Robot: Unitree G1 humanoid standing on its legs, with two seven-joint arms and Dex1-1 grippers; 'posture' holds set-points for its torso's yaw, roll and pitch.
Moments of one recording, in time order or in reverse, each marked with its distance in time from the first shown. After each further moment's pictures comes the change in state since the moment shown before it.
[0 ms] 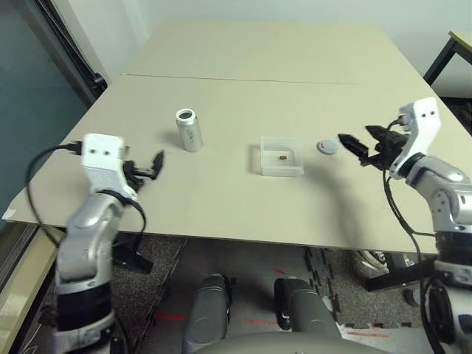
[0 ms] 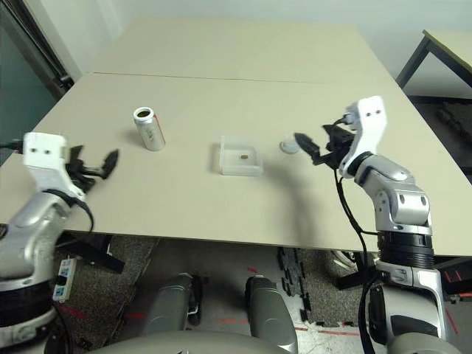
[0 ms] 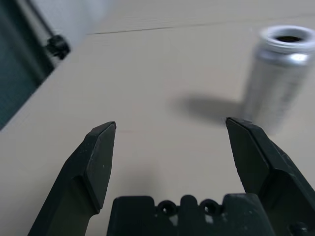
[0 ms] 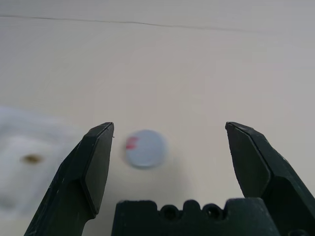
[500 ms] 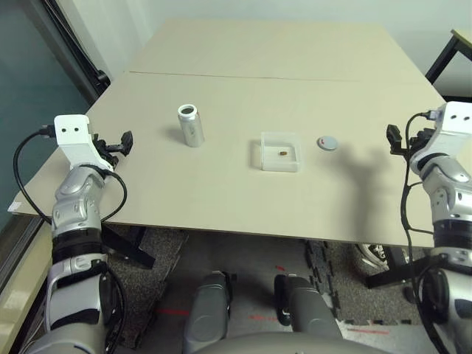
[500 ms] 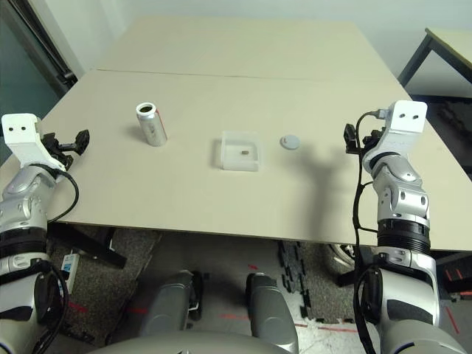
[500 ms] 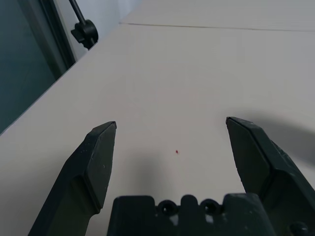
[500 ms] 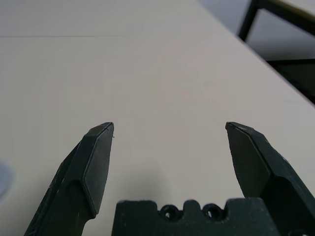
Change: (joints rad) left arm -0.396 0.110 -0.023 0.893 0.039 -0.453 -0.051; right arm -0.051 -0.001 -0.075 0.265 -0.123 -0.264 -0.336
